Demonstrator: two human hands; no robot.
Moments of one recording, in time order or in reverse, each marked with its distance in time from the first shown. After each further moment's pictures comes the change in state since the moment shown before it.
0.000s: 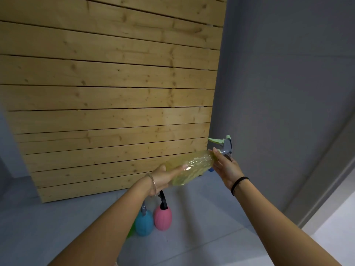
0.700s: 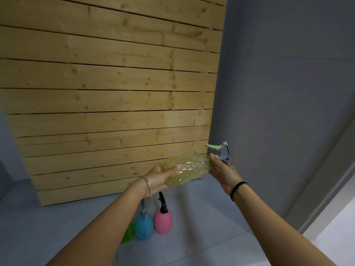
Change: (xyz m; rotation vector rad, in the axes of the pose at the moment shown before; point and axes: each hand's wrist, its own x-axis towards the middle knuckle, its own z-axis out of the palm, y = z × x) left_hand 0.003 0.001 -0.010 -0.177 0.002 0.012; right_hand -0.002 0.004 0.003 -0.019 -0.023 0.038
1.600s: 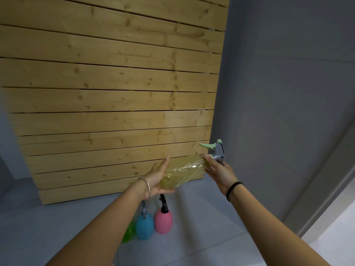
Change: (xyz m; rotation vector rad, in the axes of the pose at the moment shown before) left_hand -0.002 -0.004 -0.009 -0.141 0.076 -0.077; right_hand -0.004 0.004 0.016 -0.020 -0.030 -0.022
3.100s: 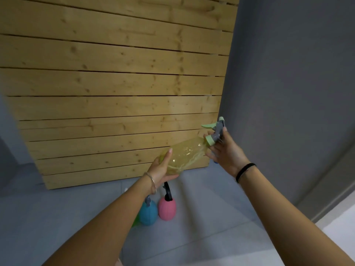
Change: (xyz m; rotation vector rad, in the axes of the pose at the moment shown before) left_hand 0.039 -0.030 -0.010 -0.089 0.083 0.121; right_hand 0.019 -0.018 0.010 -0.014 -0.191 0.064
